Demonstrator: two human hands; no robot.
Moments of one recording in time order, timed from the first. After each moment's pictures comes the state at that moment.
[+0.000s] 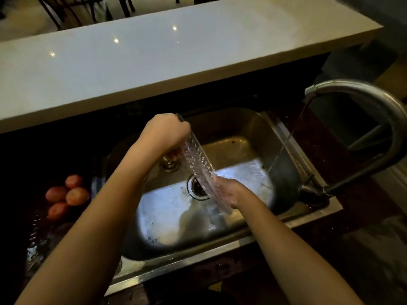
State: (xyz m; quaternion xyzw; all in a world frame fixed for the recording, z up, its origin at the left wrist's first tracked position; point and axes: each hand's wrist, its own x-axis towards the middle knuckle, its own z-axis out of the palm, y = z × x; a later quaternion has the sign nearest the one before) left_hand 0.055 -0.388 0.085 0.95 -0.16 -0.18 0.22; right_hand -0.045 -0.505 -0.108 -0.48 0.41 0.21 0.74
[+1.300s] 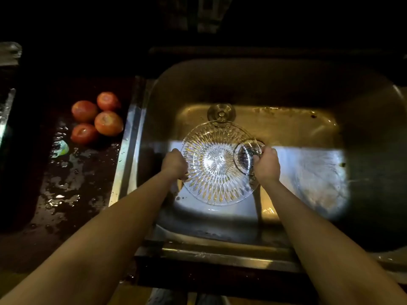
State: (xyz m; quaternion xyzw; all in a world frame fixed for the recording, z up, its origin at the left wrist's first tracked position) left_hand 0.061 -0.241 -0.208 0.94 0.12 -0.29 0.17; right_hand 0.016 -0.471 -0.238 -0.90 0.31 0.10 0.29
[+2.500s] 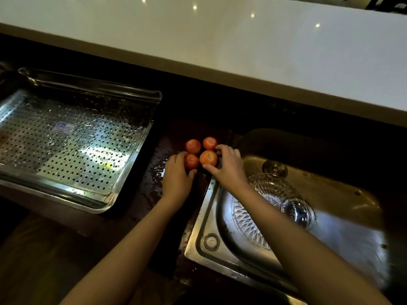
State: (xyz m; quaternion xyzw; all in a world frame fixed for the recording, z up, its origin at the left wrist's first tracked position) left_hand 0.039 -0.088 -0.074 0.93 0.15 0.04 0.32; right_hand 0.089 -0.227 -0.082 -0.93 -0.08 0.05 0.36
